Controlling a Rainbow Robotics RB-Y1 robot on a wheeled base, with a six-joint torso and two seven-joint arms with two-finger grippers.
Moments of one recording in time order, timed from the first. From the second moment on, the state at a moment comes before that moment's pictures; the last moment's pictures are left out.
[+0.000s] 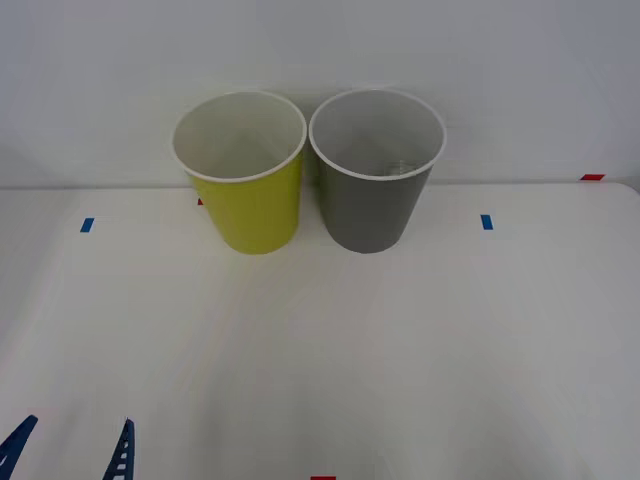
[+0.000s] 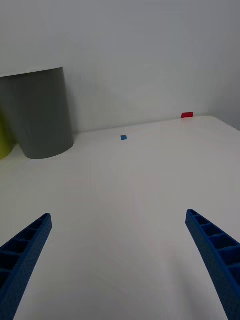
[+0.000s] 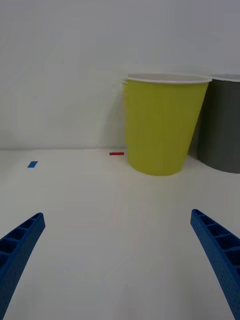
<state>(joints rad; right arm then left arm) 1.18 -0.27 0.19 -1.80 -0.07 -1.00 1.35 1.06 0.55 -0.32 -2.09 0.48 -0.71 -1.78</state>
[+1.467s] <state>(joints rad) 1.18 -0.27 0.19 -1.80 -0.07 -1.00 1.35 1.21 0.53 -0.29 -2.05 0.44 -0.77 -1.78</state>
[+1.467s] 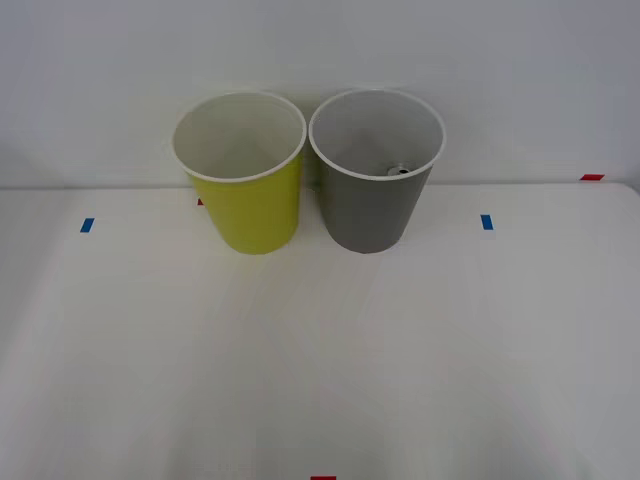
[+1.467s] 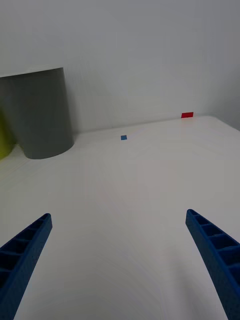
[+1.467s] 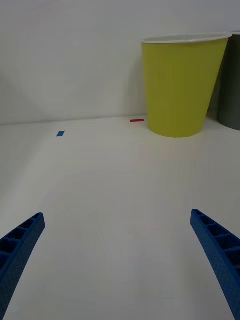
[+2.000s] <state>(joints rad) 1.18 -0.27 0.19 -1.80 -0.07 -1.00 1.35 1.21 0.53 -0.29 -2.05 0.44 -0.77 -1.78</state>
